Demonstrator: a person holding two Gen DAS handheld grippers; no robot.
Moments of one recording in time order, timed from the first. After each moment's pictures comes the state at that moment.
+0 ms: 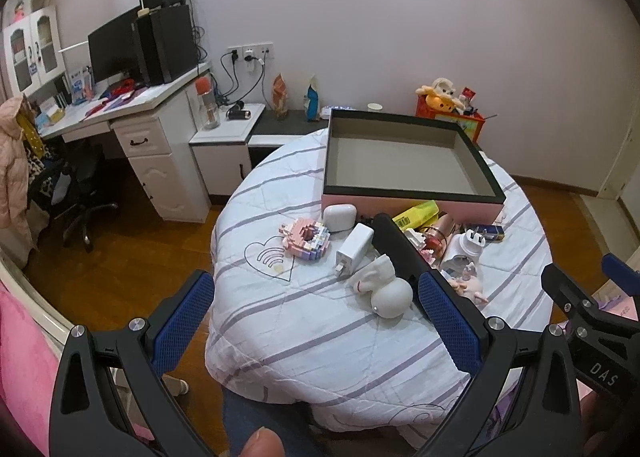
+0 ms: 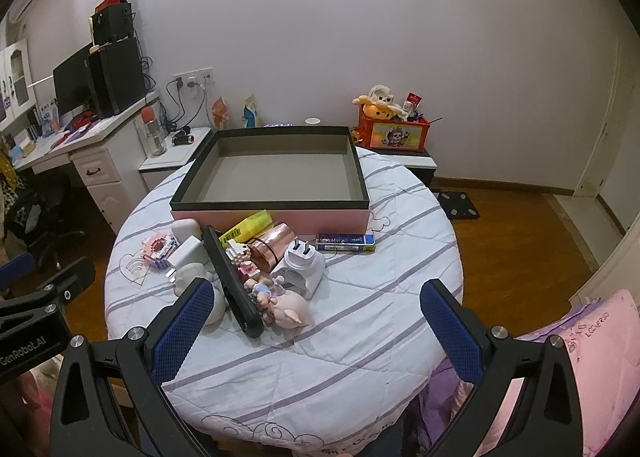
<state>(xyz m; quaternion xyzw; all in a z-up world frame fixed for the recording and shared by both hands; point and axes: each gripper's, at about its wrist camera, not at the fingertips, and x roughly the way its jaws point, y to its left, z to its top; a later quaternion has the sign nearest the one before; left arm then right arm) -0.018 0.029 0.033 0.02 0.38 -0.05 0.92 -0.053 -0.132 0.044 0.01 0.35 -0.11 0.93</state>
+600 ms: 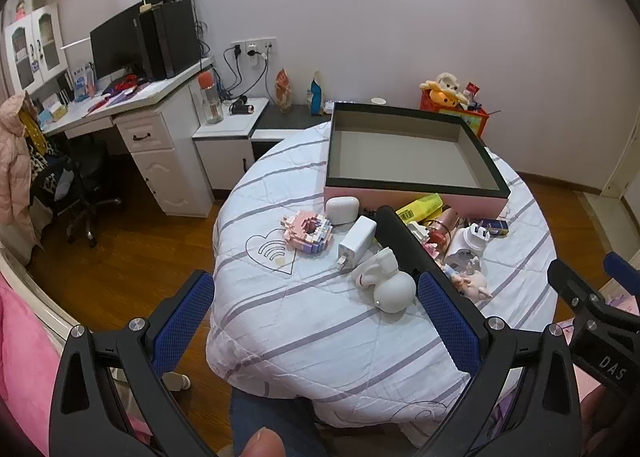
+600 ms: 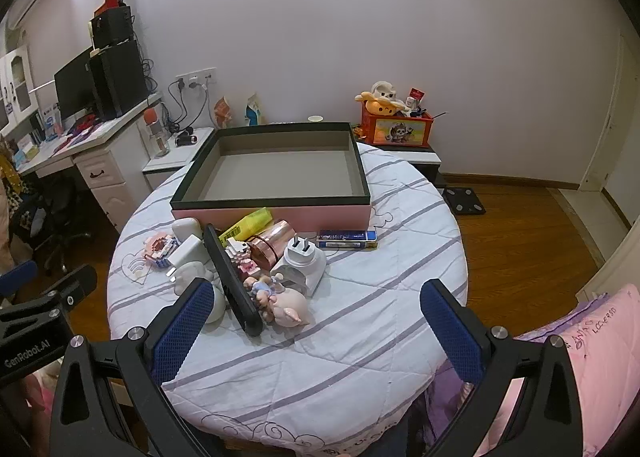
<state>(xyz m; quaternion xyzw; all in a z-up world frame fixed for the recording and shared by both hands) -0.018 0.029 0.027 0.02 0.39 -0.04 0.92 -0.051 -0.139 0.040 0.02 0.35 -0.10 0.93</state>
